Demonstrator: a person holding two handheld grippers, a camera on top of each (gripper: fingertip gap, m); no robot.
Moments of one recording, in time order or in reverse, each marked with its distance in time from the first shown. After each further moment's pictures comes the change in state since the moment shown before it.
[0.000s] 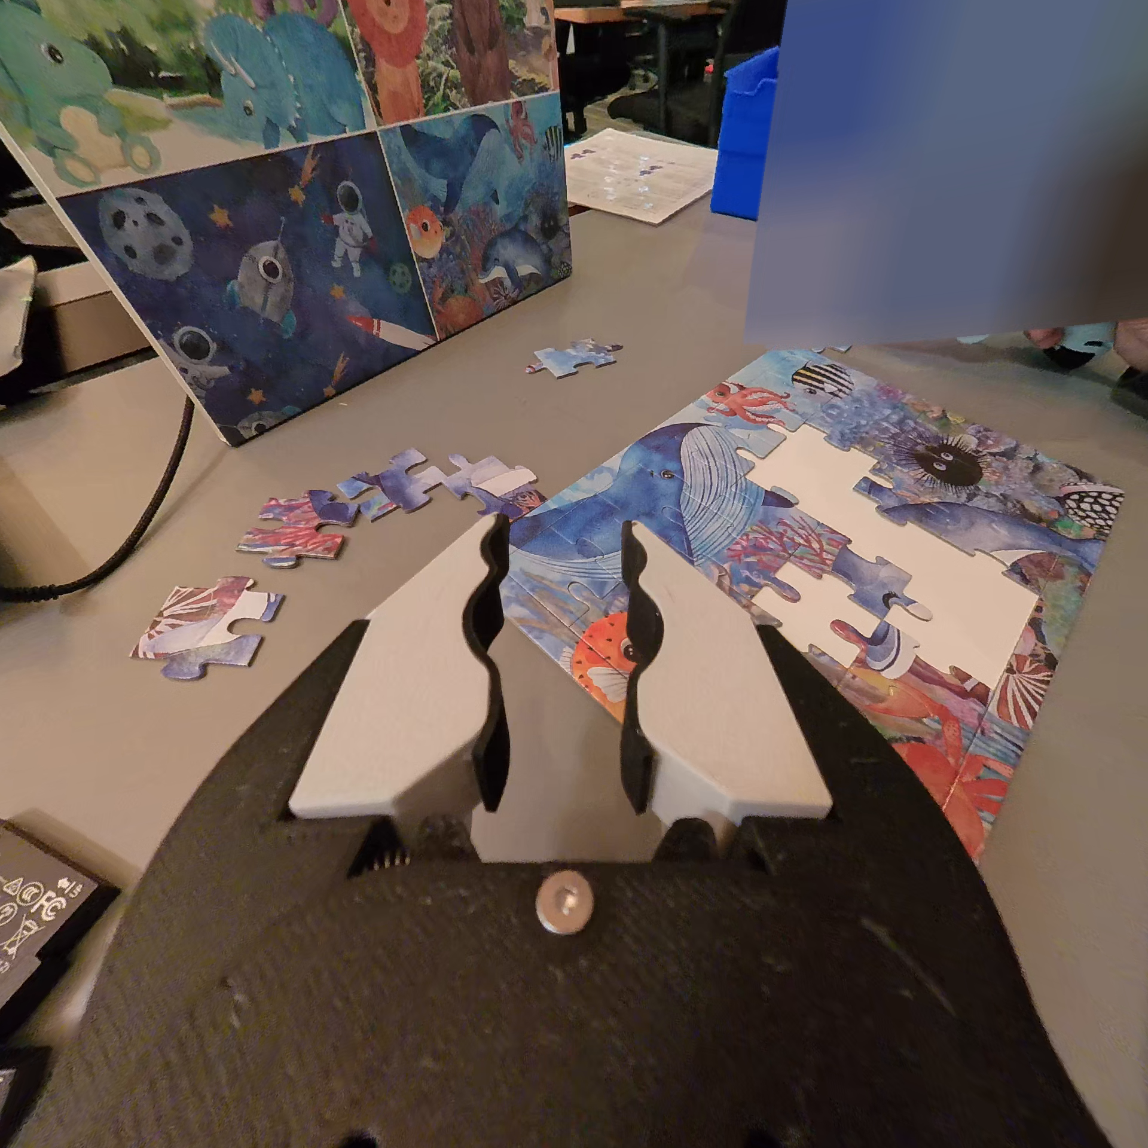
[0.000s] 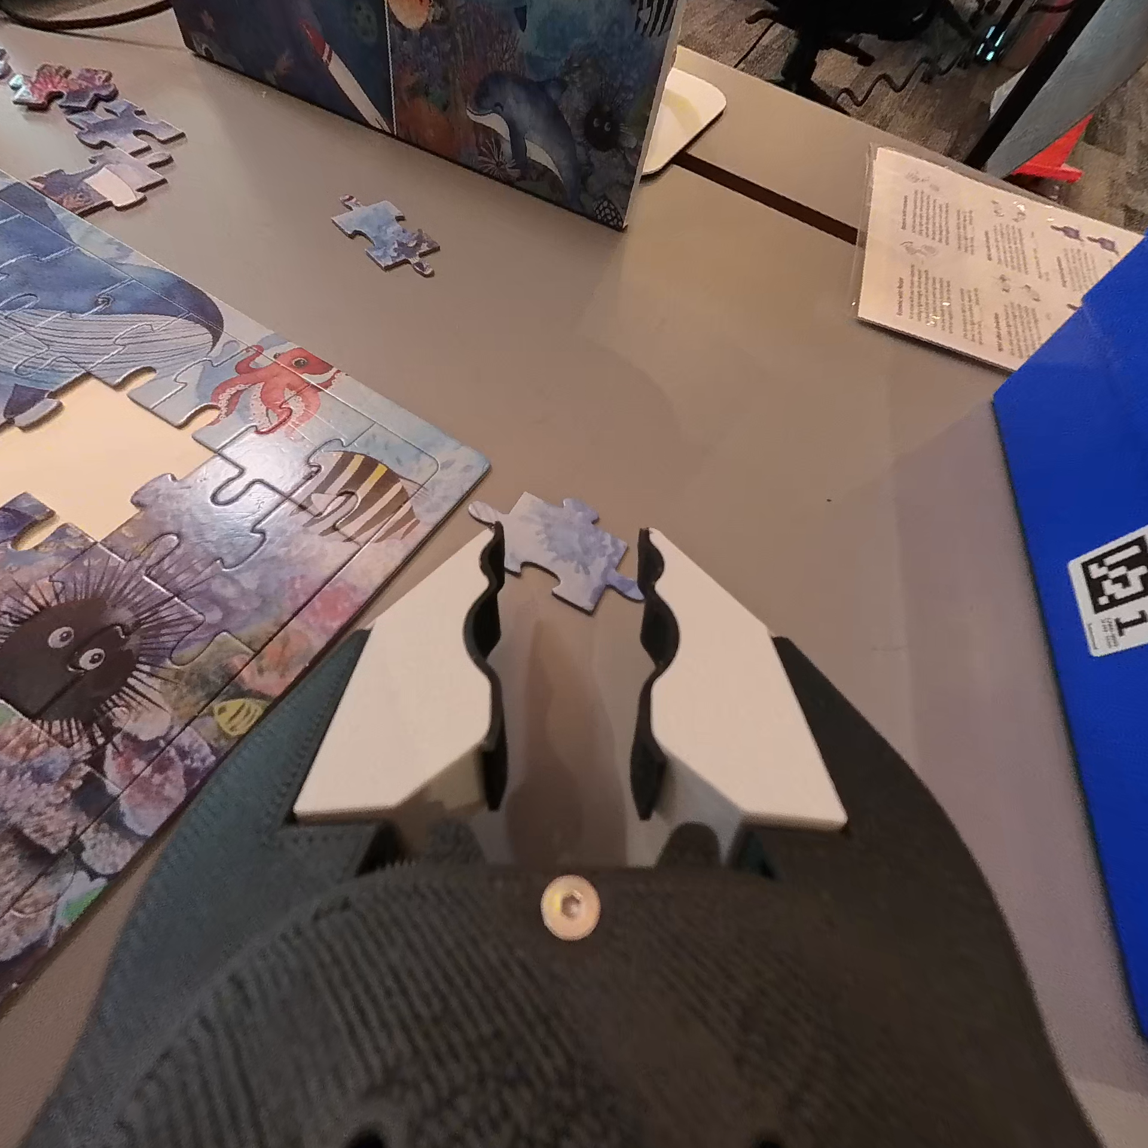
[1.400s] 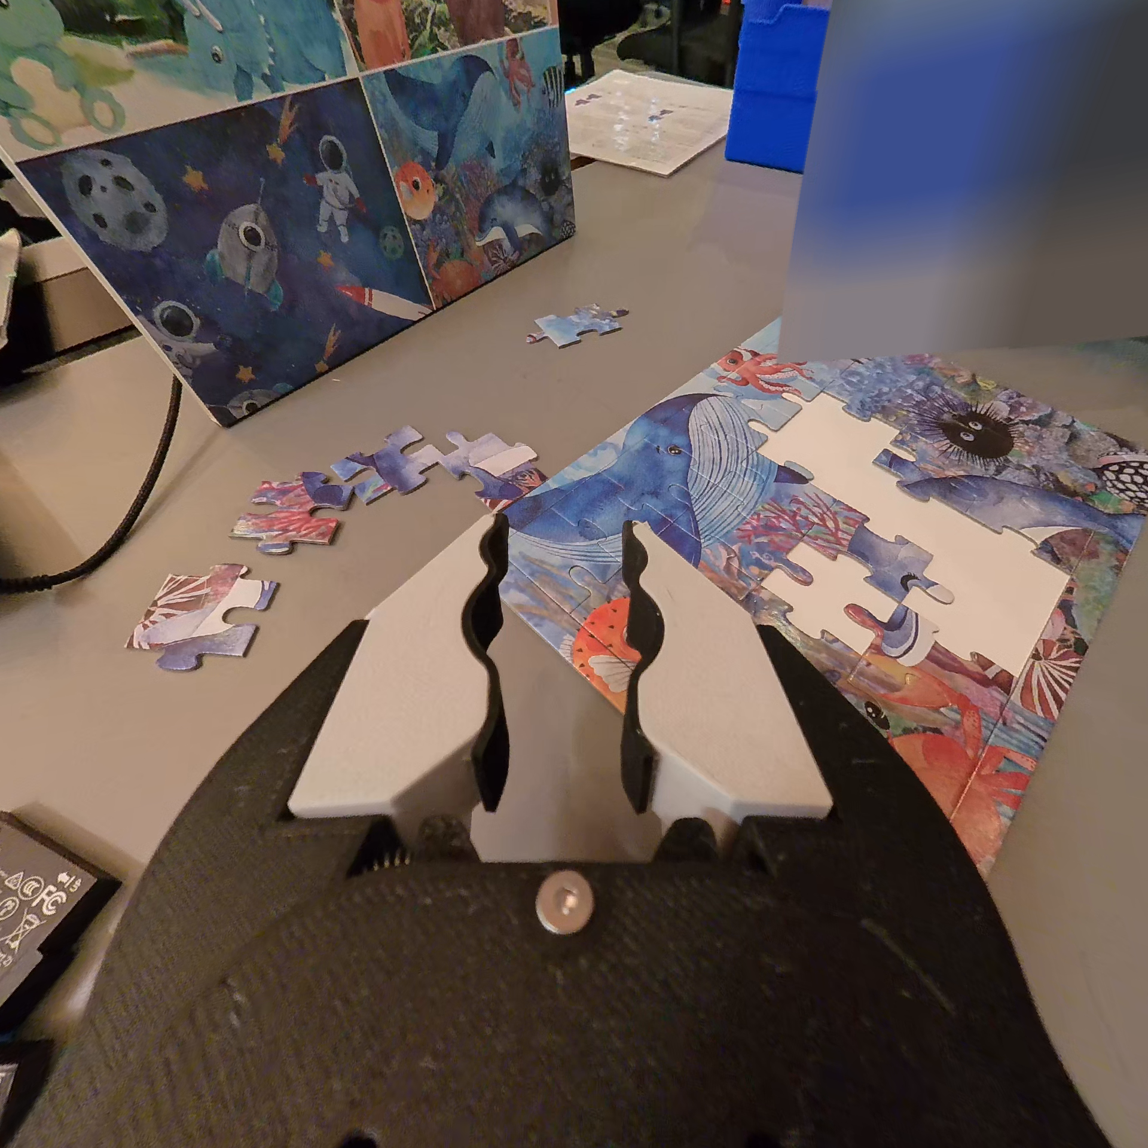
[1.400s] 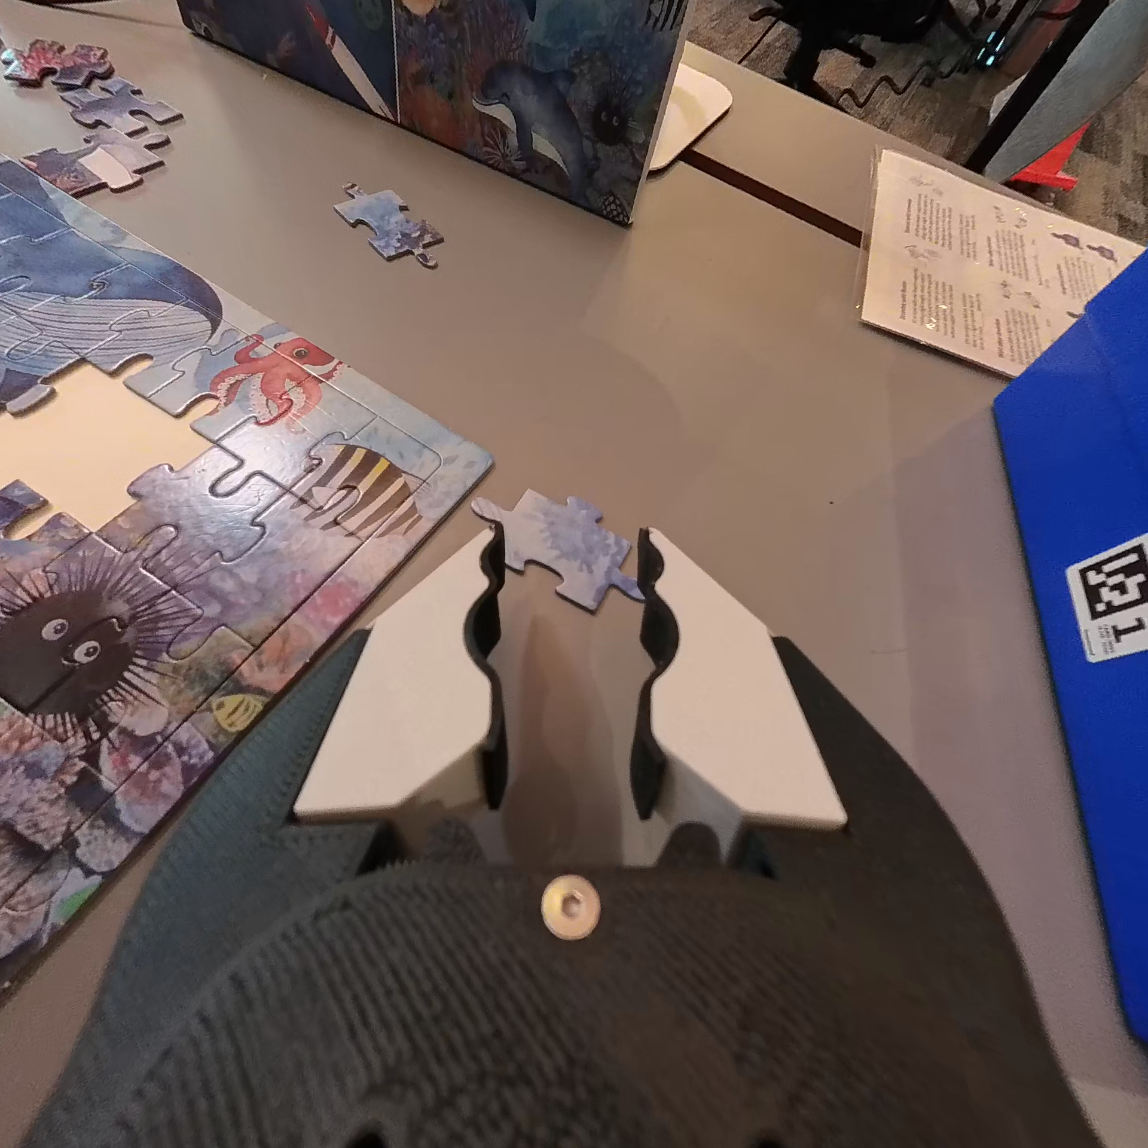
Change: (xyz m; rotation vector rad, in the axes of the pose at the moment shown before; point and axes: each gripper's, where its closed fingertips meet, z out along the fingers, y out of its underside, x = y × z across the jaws) left arm 0.001 0.008 0.006 -0.057 -0.016 0.022; right arm -0.002 0.001 0.001 -0.008 0.004 -0.021
